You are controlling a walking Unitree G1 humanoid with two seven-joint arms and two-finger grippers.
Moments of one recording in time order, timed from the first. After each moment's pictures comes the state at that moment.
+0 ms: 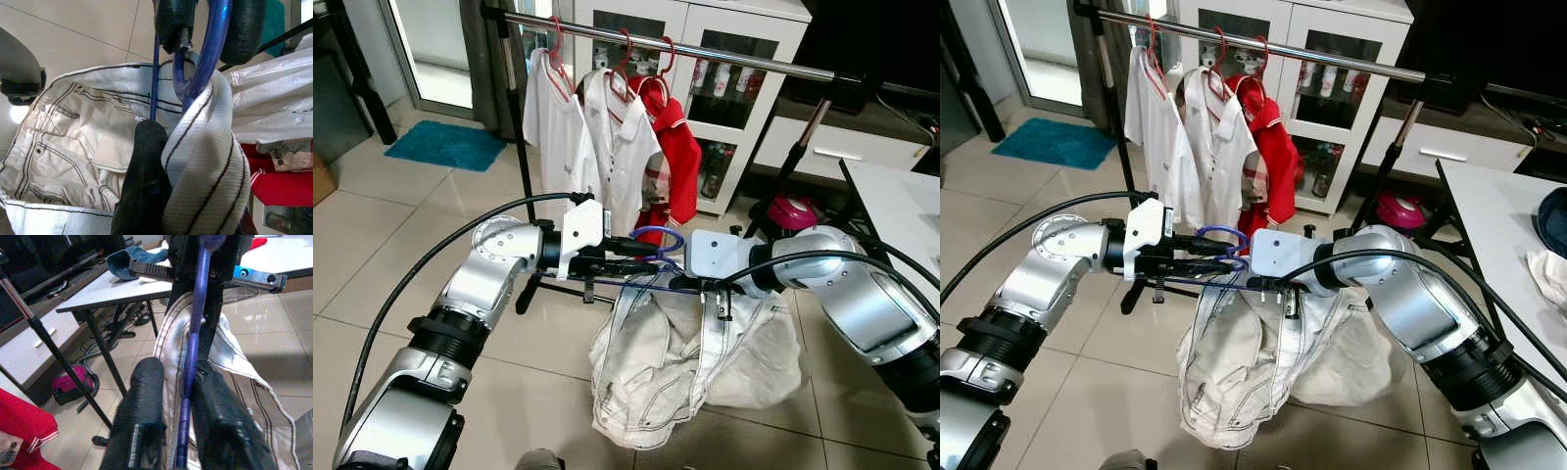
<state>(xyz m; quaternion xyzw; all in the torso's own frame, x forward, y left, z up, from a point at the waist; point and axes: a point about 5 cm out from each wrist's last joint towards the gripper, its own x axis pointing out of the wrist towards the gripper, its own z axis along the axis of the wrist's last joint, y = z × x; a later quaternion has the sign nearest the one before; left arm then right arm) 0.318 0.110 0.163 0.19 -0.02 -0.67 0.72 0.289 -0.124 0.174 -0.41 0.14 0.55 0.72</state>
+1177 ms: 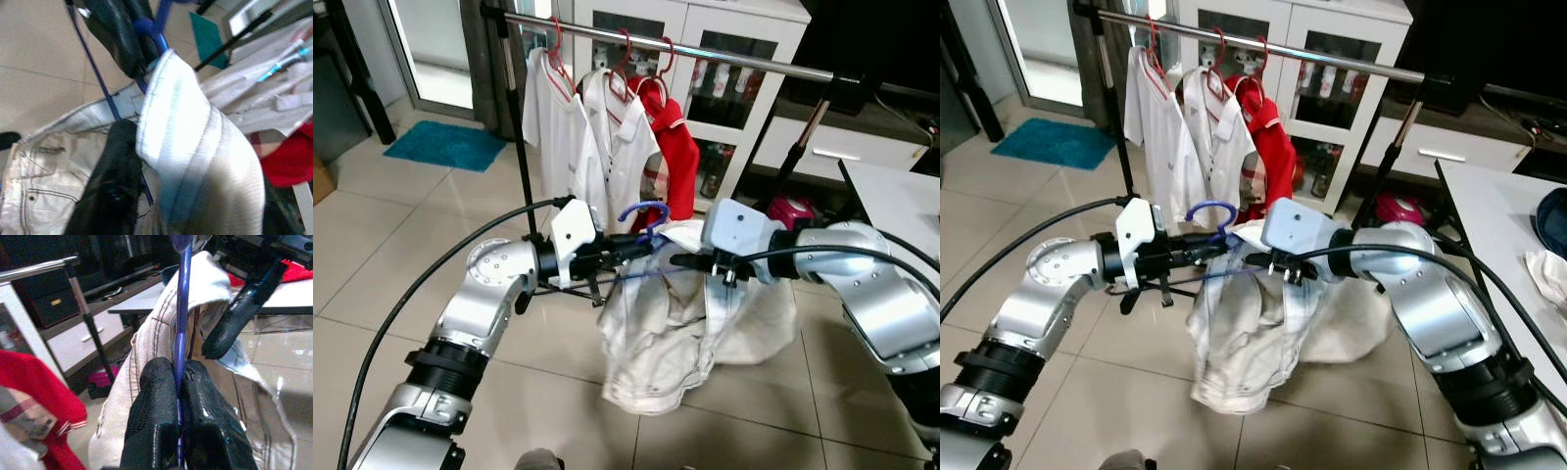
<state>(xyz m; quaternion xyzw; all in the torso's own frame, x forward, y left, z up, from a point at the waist) 0.311 0.119 0.155 0.14 -0.04 -0.57 0.81 0.287 -0.136 0.196 -0.36 0.08 0.47 0.80</state>
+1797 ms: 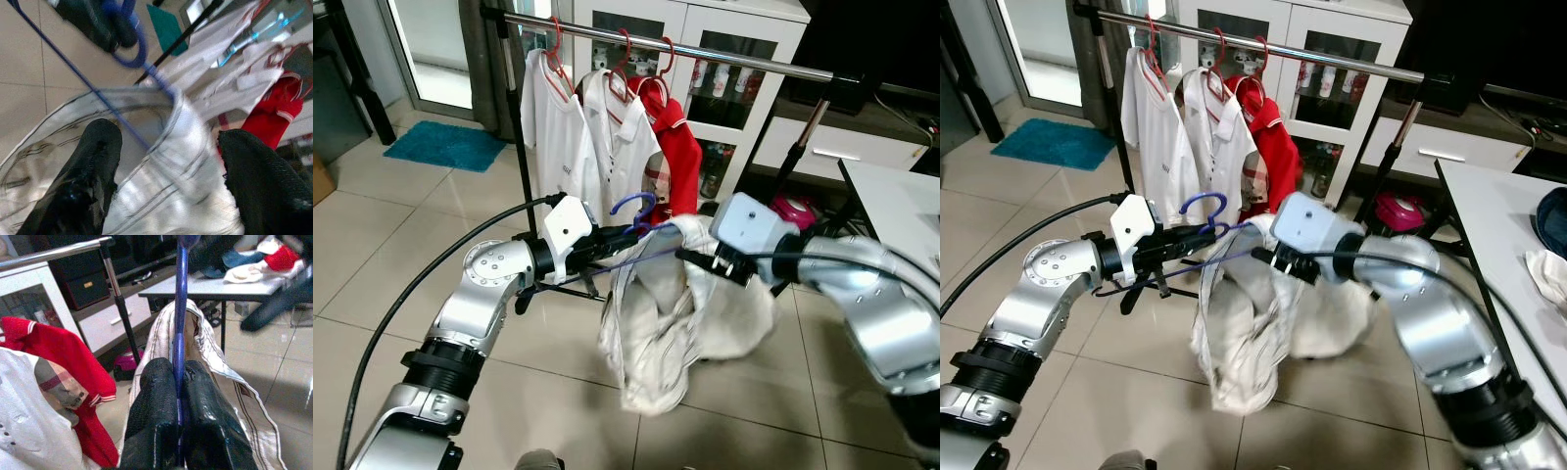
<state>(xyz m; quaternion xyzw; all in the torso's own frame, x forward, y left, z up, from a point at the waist) 0.318 0.126 0.150 0.15 -0.02 -0.51 0.85 0.282 -0.140 0.186 -0.35 0.08 0.38 0.85</state>
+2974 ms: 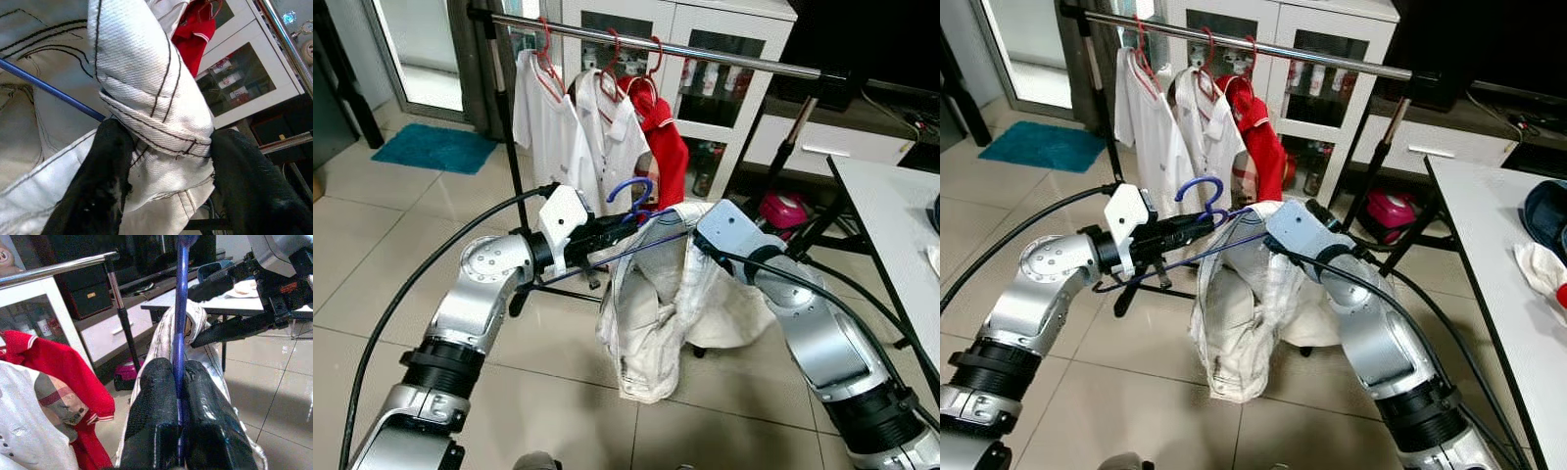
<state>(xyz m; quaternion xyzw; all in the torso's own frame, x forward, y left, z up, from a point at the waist) 0.319 0.125 0.159 0.13 -0.04 -0.50 0.86 0.302 -0.133 0.152 -0.37 0.09 0.17 0.91</state>
